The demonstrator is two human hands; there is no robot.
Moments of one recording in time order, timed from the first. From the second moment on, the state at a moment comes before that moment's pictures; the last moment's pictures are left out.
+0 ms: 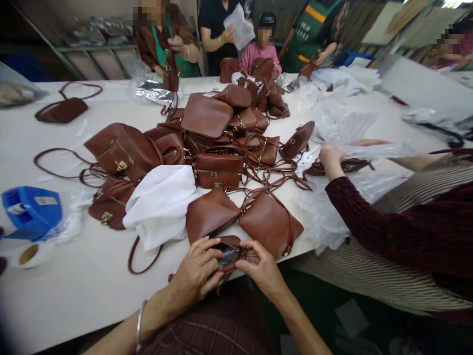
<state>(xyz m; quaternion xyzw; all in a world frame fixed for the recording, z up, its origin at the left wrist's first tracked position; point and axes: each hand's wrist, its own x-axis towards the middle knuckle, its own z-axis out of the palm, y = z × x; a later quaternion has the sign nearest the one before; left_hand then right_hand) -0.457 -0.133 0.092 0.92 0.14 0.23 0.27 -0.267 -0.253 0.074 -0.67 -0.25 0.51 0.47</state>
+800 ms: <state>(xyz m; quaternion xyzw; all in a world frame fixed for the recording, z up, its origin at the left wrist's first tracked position) -0.456 -0.127 0.096 0.91 0.22 0.18 0.29 -0.242 -0.226 0.095 -0.71 -0.41 0.50 0.29</state>
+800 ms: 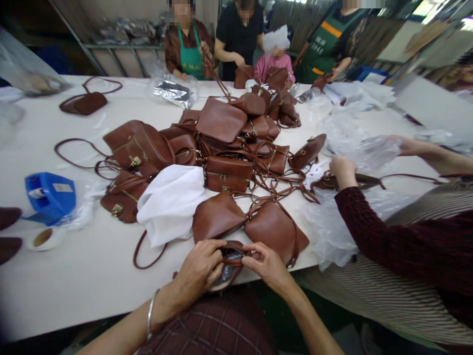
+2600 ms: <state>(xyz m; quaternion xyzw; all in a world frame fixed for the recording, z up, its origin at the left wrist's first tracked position) -0.419 -0.099 0.214 0.78 0.19 0.17 0.58 -0.295 -0.192 0.135 -0.61 -0.48 0.49 0.40</state>
